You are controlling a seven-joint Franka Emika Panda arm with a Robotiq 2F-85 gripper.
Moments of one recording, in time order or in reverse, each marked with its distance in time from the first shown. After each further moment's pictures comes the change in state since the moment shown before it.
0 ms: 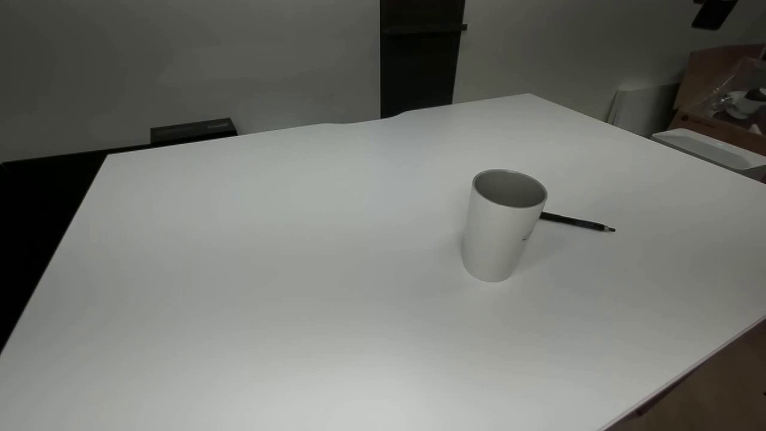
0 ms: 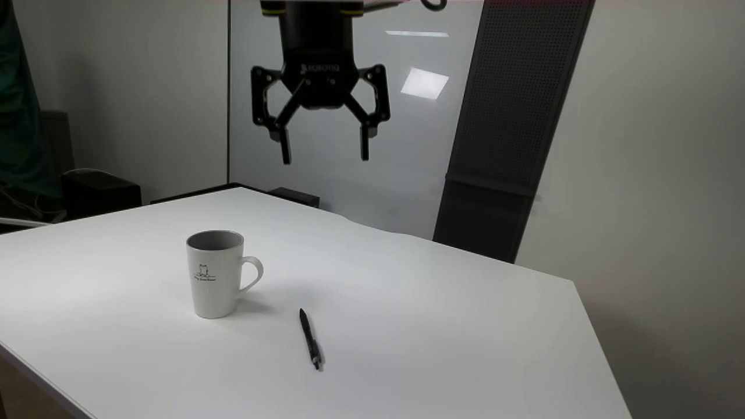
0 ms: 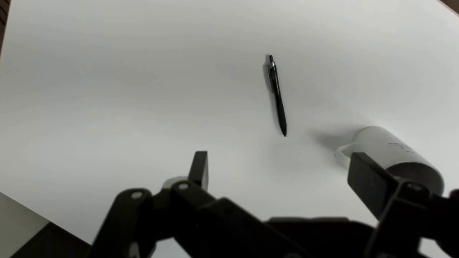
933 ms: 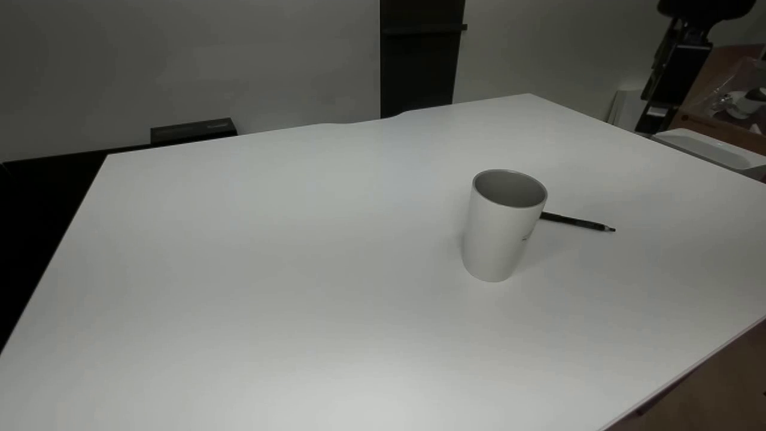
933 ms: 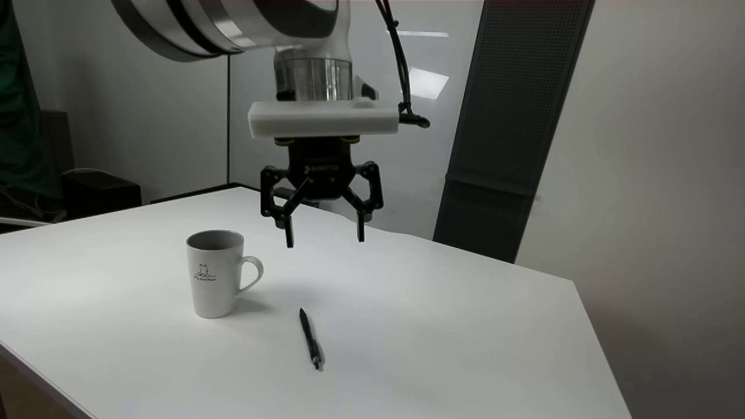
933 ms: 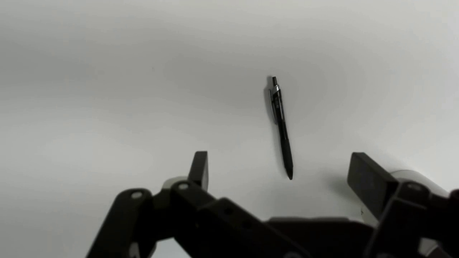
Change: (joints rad) arm -0.044 0.294 0.040 0.014 -0.060 0.202 0.059
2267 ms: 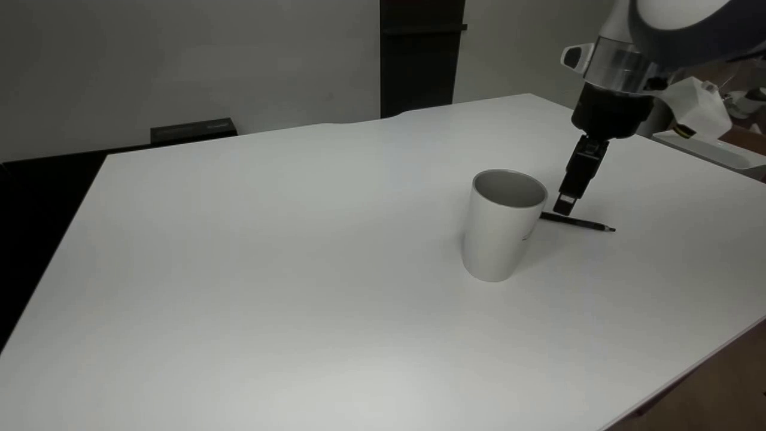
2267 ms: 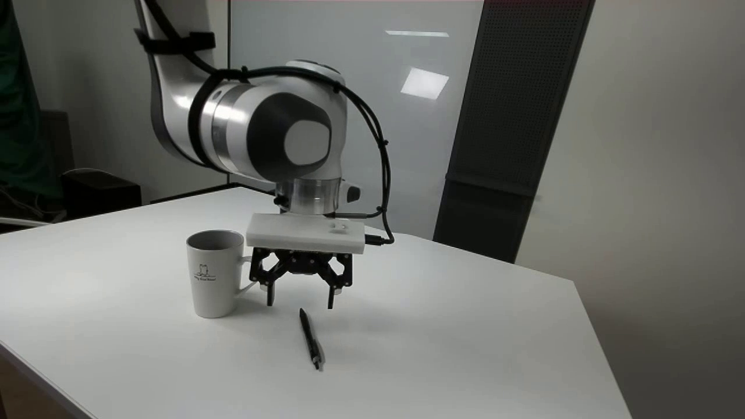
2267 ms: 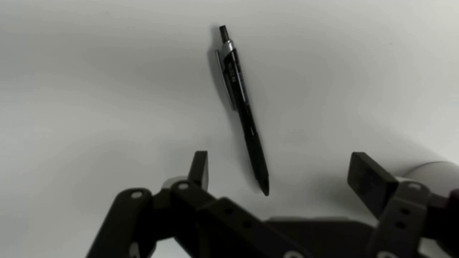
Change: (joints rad) arm -0.235 0.404 0.289 0.132 0.163 0.221 -0.041
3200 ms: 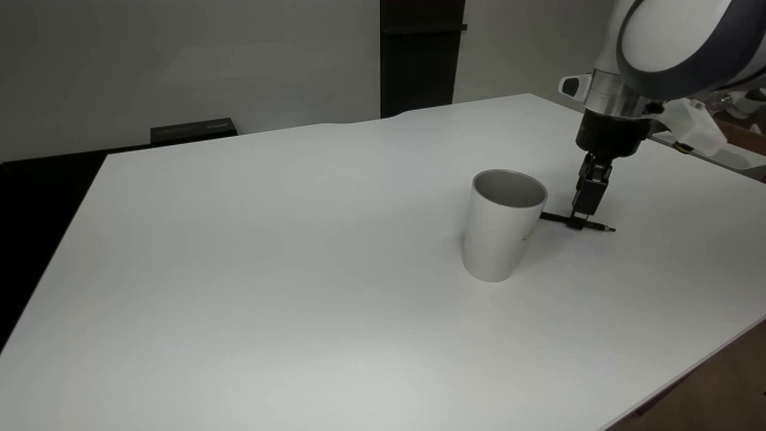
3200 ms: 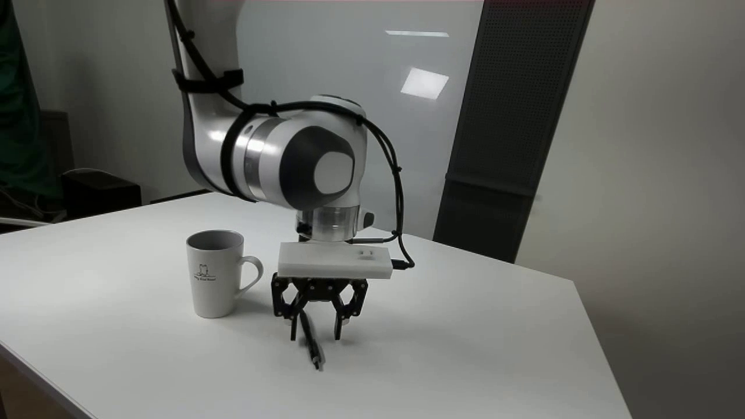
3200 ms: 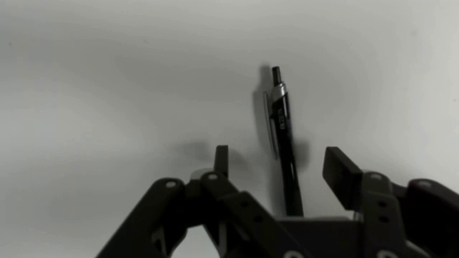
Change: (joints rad) arm 0.013 0.110 -0.070 0.089 -0.052 -0.045 -0.085
